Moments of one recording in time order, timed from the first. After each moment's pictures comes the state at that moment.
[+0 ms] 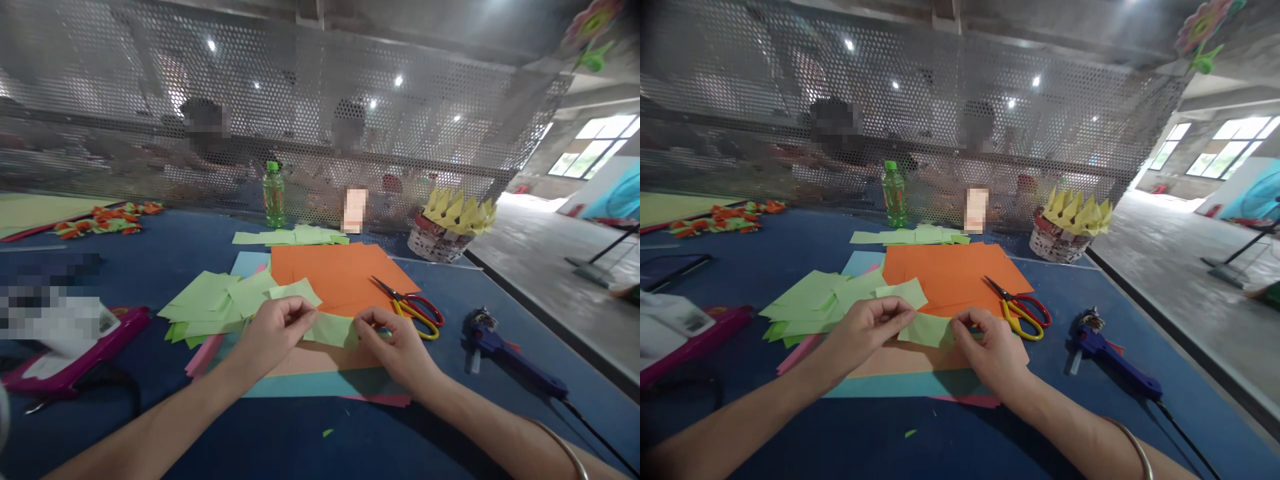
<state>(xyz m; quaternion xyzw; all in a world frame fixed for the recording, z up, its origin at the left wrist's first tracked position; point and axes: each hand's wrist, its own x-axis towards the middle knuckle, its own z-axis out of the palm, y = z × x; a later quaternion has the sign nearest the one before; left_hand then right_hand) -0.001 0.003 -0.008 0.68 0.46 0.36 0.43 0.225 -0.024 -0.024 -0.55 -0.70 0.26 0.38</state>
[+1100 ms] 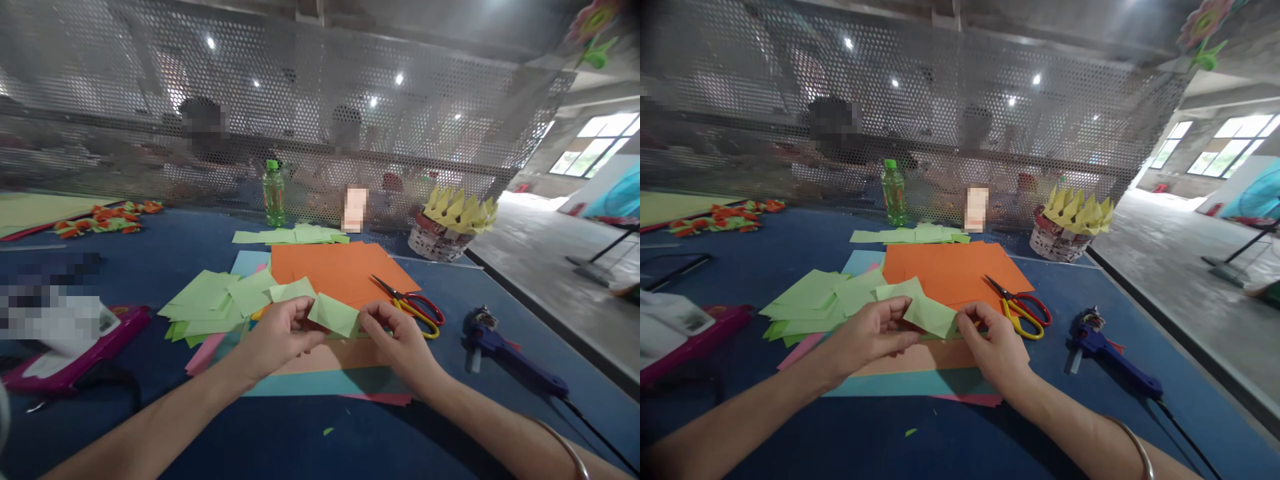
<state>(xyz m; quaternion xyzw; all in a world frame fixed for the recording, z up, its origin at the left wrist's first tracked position) 0.002 -0.001 0.000 0.64 0.41 0.31 0.56 0.228 -0.018 -0.030 -0.56 -0.67 0.30 0.39</state>
